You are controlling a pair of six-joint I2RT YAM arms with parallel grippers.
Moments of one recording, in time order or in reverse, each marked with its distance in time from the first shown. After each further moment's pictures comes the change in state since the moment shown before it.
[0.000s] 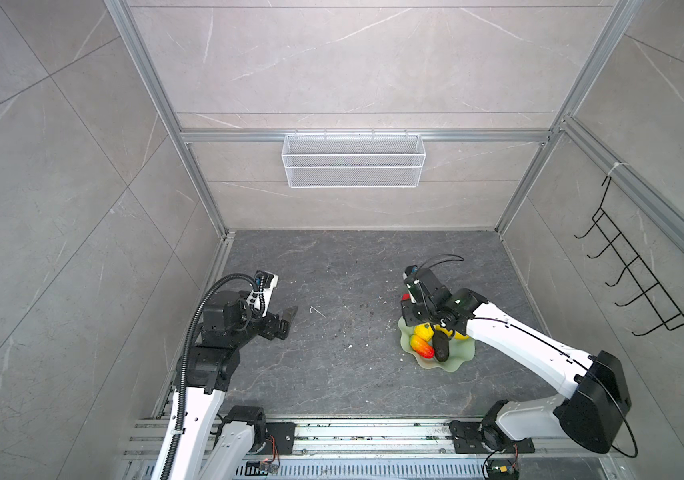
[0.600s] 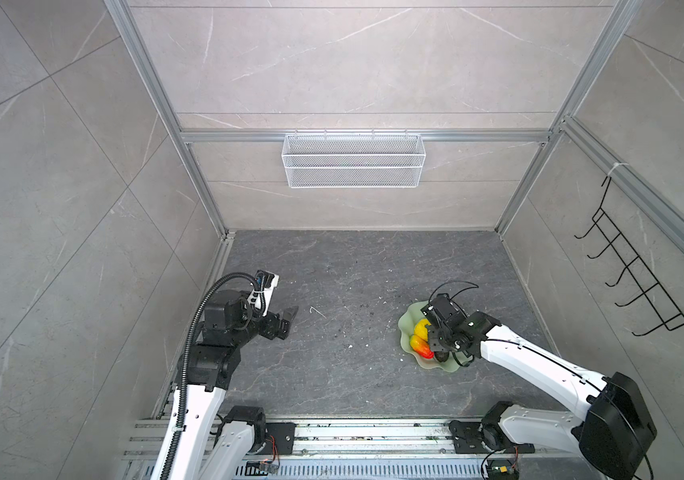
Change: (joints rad) left arm 0.000 0.011 0.000 0.000 0.000 0.000; right arm -0.054 -0.129 -0.255 -0.068 0.098 0.176
